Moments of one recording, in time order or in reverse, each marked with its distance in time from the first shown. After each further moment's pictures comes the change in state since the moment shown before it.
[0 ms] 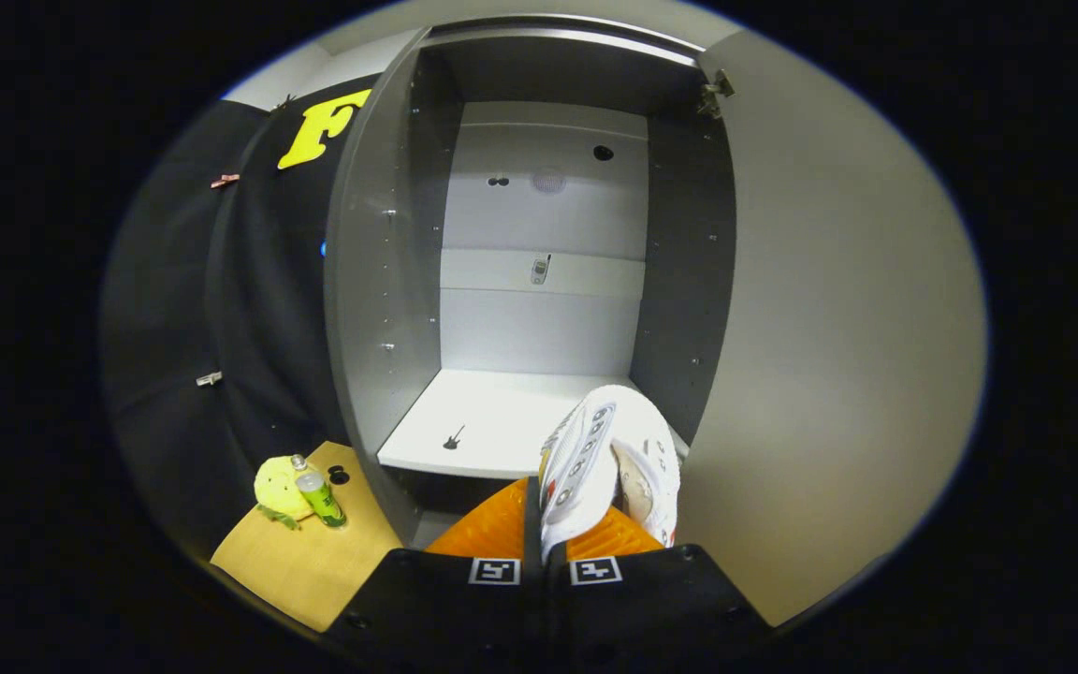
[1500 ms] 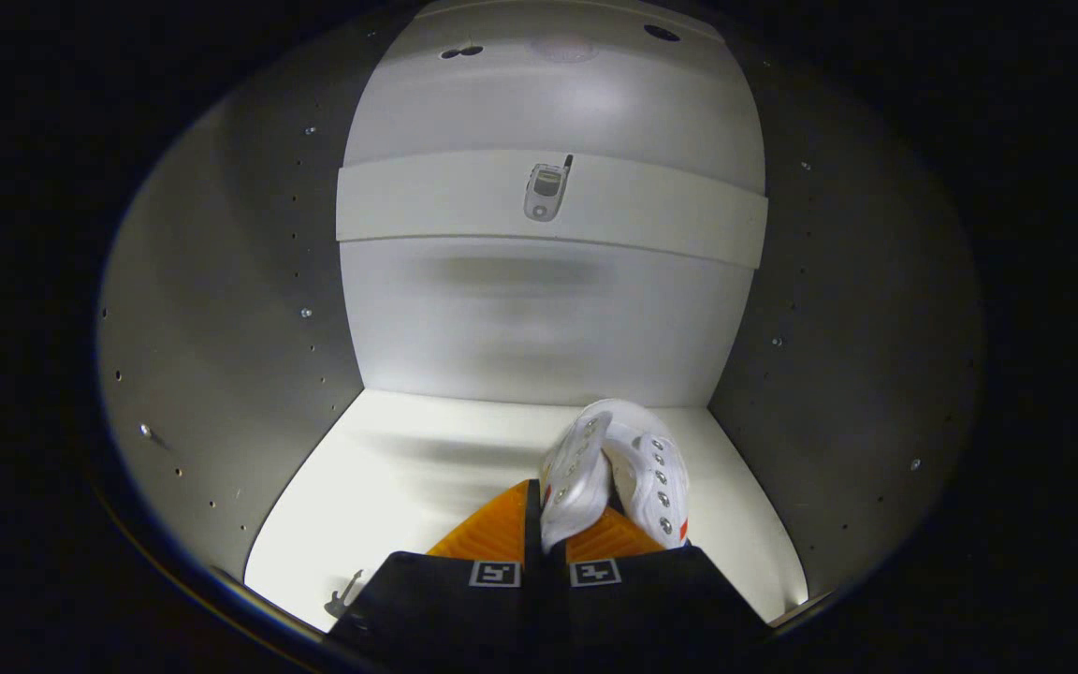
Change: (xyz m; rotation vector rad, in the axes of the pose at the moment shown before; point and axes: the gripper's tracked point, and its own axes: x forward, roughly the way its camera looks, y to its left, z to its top) arm 0.224 0.009 -0.008 -0.010 0.170 0.041
